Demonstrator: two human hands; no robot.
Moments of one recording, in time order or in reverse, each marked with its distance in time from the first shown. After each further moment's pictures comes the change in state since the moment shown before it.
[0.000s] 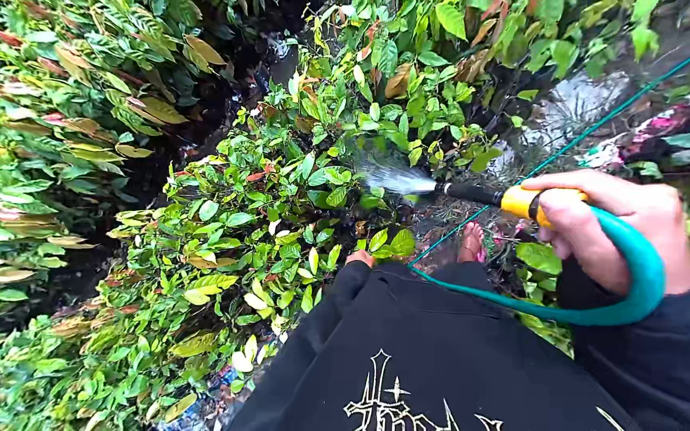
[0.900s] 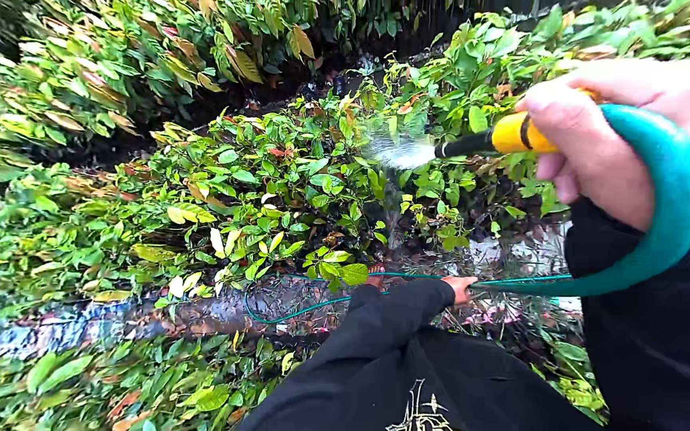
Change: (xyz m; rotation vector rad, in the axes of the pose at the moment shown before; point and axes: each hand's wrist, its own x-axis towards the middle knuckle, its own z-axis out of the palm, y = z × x) left_hand -0.040 0.409 0.067 -0.184 -0.114 0.636; right_hand 0.220 -0.021 -0.153 -0.084 -0.310 -0.407
